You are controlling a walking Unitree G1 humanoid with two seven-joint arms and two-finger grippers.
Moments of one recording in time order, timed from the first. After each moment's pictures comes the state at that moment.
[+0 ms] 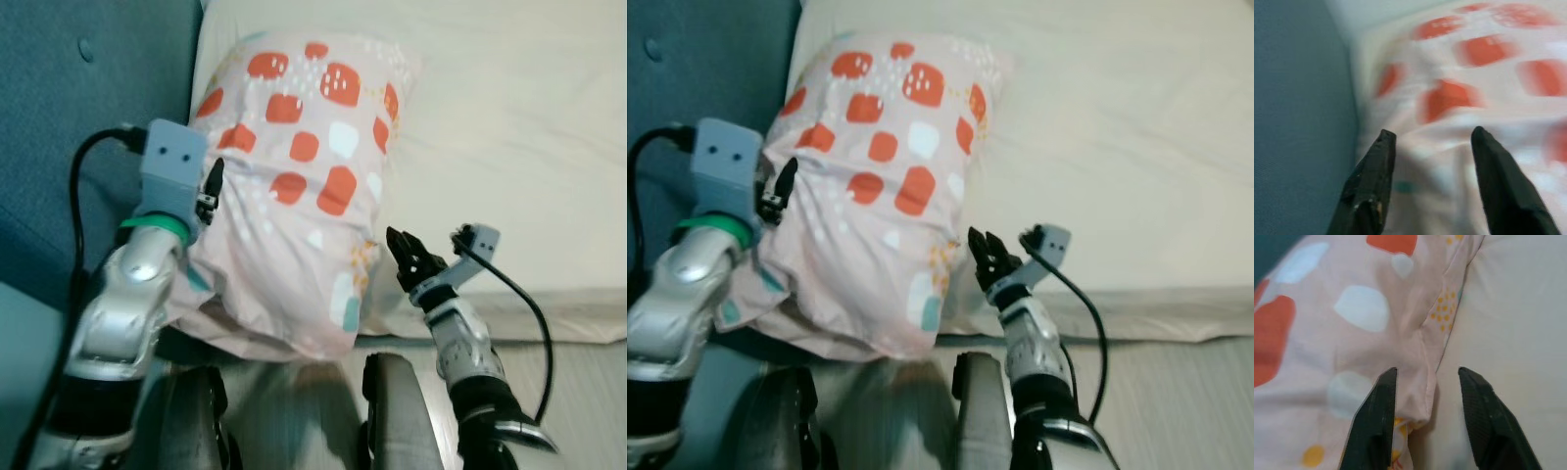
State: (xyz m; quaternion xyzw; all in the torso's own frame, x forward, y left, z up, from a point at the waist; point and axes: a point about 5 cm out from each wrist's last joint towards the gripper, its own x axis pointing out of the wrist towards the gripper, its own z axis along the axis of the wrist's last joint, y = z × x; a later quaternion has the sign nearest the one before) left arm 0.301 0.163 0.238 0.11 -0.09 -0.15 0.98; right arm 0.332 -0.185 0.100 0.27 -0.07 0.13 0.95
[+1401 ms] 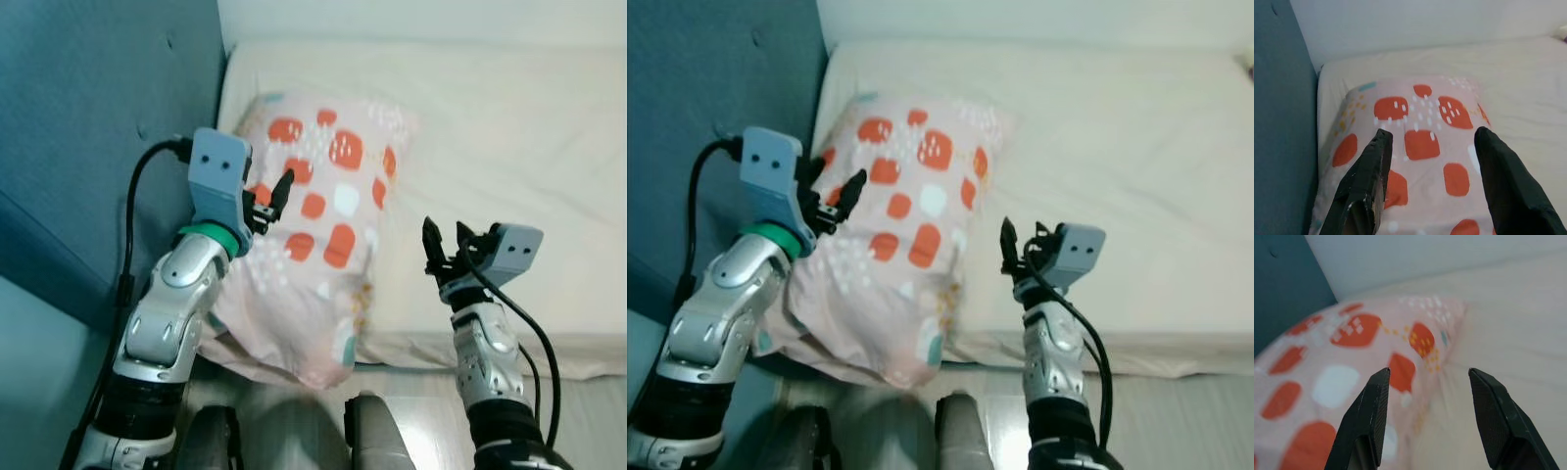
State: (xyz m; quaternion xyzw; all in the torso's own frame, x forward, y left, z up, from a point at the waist) left arm 0.324 0.106 0.220 0.01 -0.08 -0.17 0.98; right arm 0.331 -0.200 0.126 0.10 -0.12 0.02 0.99
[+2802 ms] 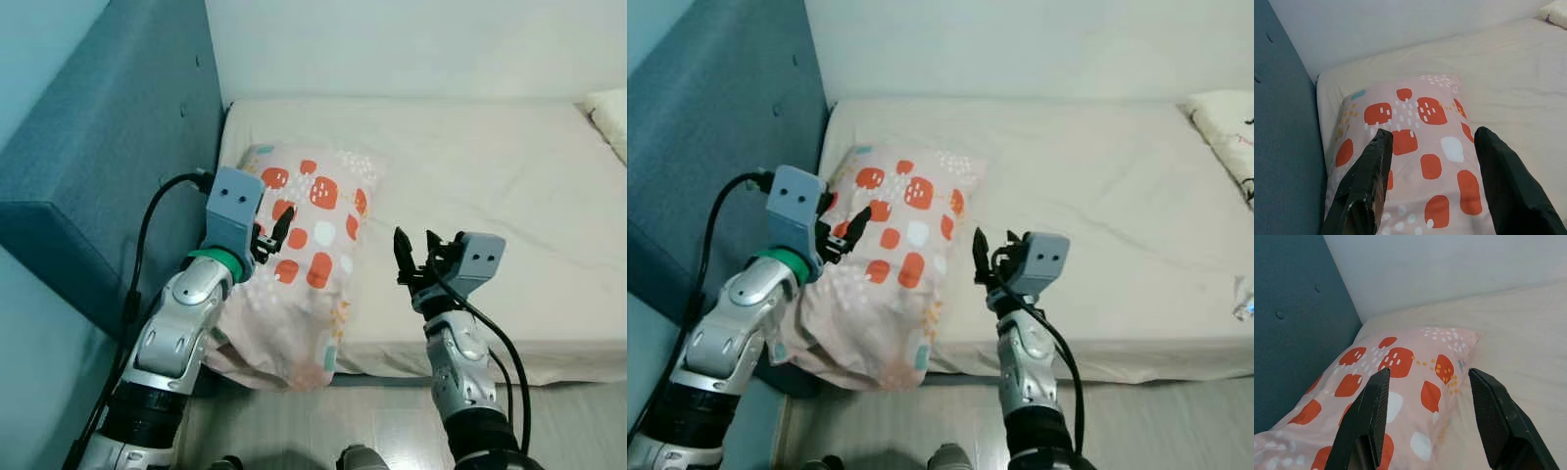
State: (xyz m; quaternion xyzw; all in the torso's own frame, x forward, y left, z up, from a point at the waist) left arm 0.326 0.107 0.181 0.06 -0.02 -0.17 0.98; right arm 0.327 -0.166 0.111 0.11 -0.10 0.05 0.99
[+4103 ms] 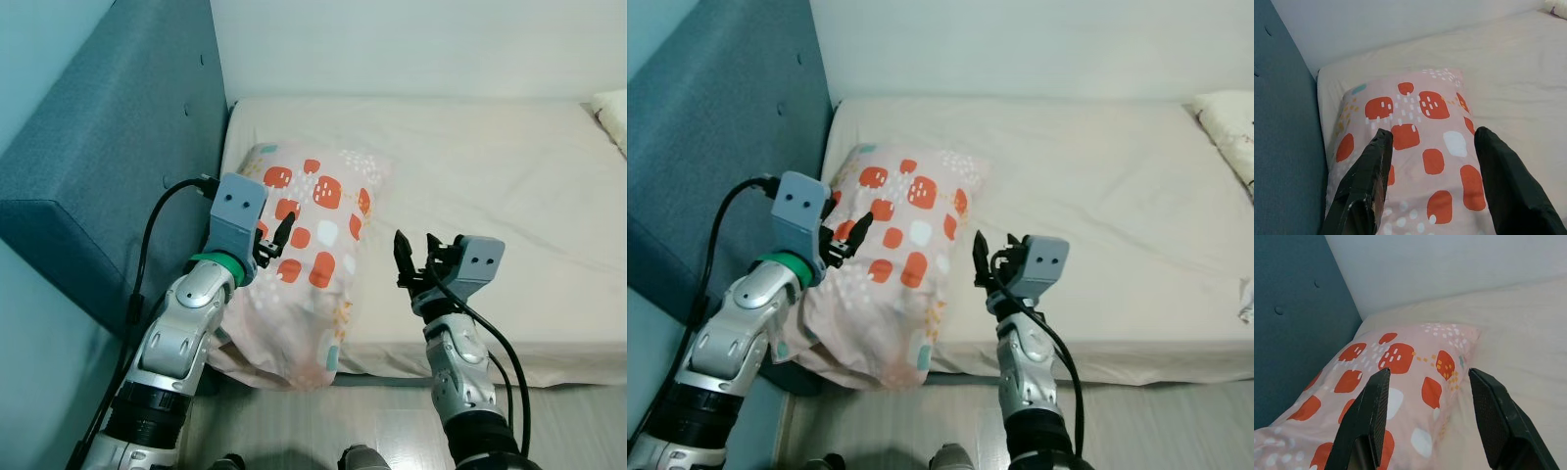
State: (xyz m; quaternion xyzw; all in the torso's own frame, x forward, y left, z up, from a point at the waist) left arm 0.327 0.105 0.175 0.06 -0.02 -0.17 0.98; right arm 0.325 -0.166 0.108 0.11 -0.09 0.05 0.99
